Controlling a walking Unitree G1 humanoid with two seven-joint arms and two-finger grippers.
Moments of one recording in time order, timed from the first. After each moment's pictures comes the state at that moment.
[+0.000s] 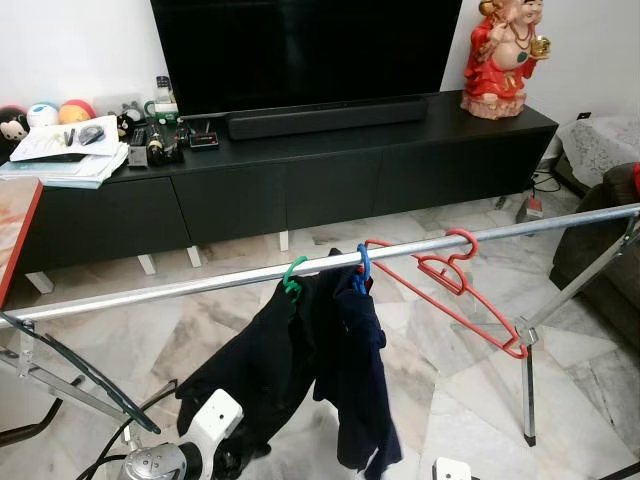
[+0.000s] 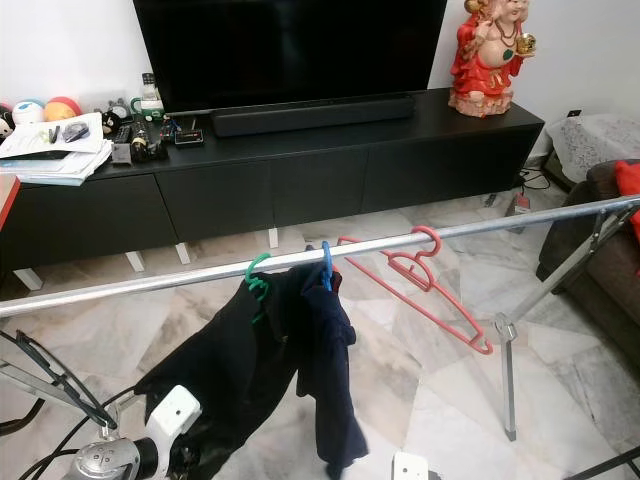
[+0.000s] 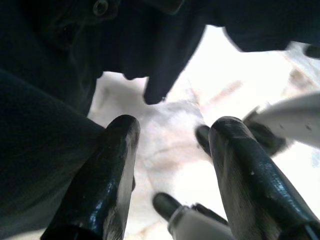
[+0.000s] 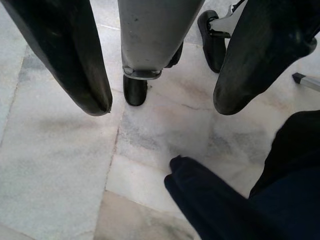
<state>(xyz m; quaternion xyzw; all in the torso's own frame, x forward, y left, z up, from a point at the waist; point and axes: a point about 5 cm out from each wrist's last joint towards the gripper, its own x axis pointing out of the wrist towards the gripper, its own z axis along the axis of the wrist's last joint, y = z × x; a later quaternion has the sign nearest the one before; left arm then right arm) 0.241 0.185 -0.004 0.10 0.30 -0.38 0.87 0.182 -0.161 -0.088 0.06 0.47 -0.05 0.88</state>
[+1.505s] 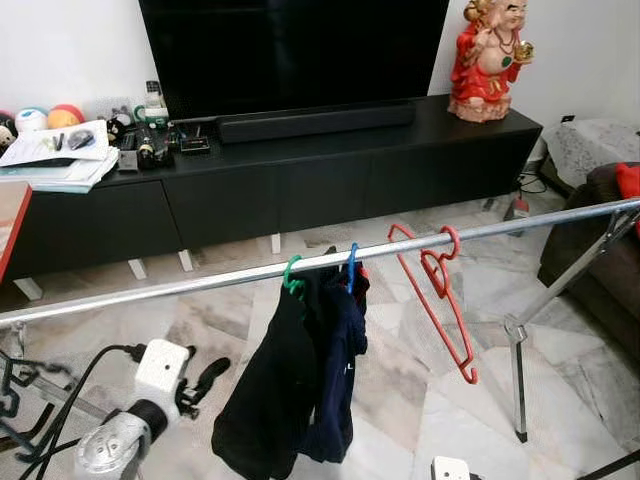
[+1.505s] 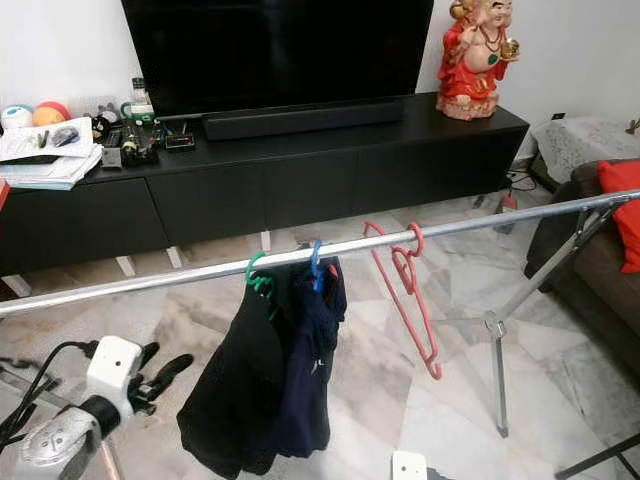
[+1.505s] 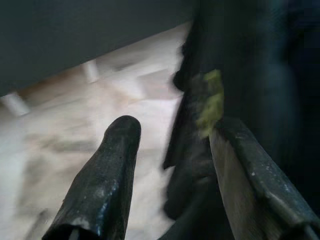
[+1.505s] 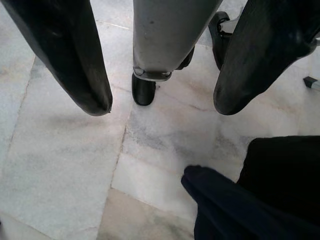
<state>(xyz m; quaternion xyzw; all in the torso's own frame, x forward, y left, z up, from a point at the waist) 0.257 0.202 0.076 0.05 0.08 -0.20 0.98 0.184 -0.164 -0.087 0.03 0.48 -0.04 0.88</state>
